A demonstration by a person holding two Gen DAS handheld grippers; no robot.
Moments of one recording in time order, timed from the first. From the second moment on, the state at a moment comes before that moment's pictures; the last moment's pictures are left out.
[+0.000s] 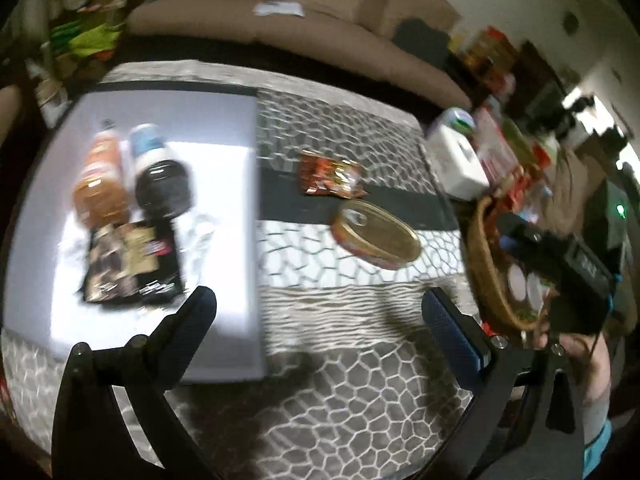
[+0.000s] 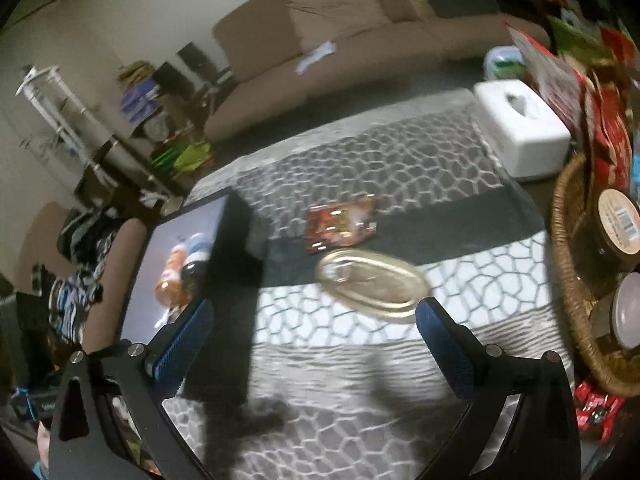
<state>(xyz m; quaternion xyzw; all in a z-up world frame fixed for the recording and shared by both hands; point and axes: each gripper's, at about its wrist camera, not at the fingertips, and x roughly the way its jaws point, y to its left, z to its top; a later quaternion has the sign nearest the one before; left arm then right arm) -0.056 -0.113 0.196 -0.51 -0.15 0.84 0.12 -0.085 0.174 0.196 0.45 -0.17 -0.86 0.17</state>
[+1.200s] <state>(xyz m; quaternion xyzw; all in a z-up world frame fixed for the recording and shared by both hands) -0.278 -0.065 0.033 -0.59 -0.26 0.76 0.04 -0.271 0.167 0.028 0.57 -0.25 -0.74 0.25</state>
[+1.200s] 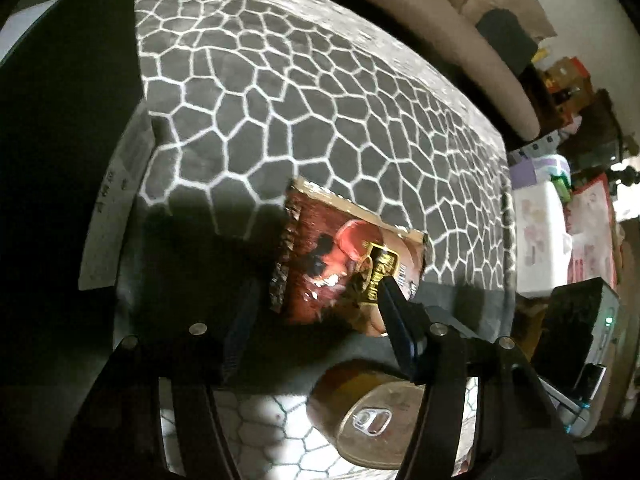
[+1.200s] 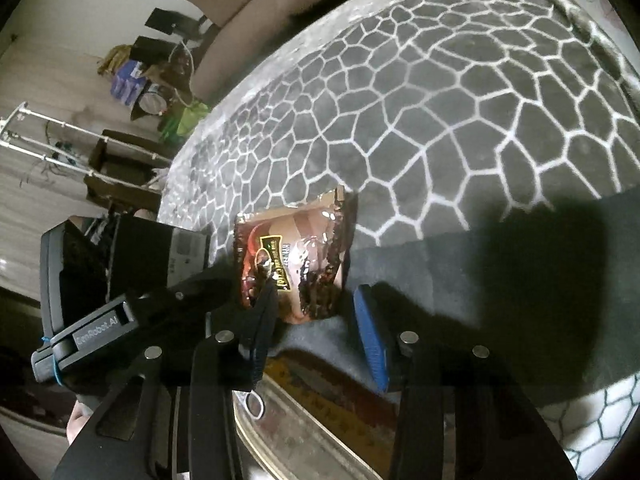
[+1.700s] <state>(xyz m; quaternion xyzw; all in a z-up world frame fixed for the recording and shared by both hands) -0.273 -0.047 0.022 -0.58 -0.26 0.77 0.08 -0.271 0.185 0.020 0.57 -0.28 -0.74 0.24</state>
